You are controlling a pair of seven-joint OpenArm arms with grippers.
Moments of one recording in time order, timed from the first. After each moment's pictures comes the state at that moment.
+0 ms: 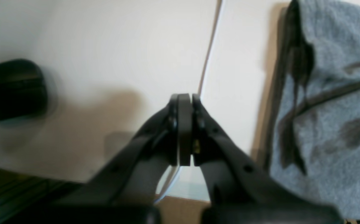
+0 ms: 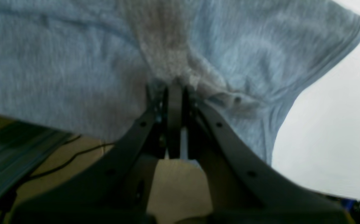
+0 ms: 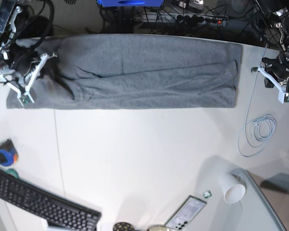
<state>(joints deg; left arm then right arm) 12.5 -17.6 -38.4 81.5 -5.5 -33.7 38.5 -15.9 1.3 26.1 105.0 8.5 40.1 -70.8</state>
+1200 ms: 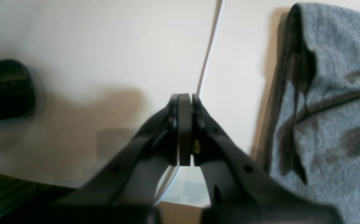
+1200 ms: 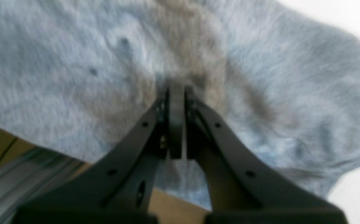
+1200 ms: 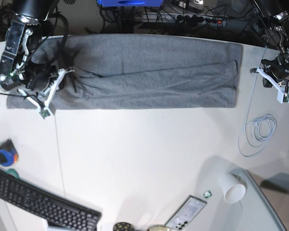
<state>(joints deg) 11.3 -17.9 -38.4 78.0 -5.5 -33.7 38.3 -6.5 -1.2 22.0 91.8 8.3 40.3 -69.5</state>
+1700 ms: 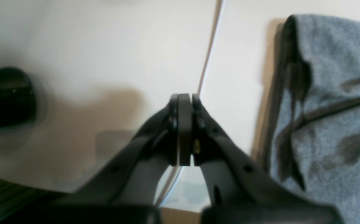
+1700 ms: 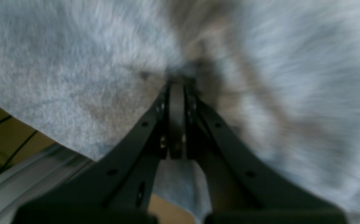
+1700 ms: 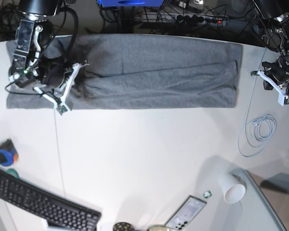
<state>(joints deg) 10.3 -18.1 -38.5 77.8 -5.5 -33.7 38.3 -8.3 -2.1 16.0 92.0 7.9 40.3 -67.5</state>
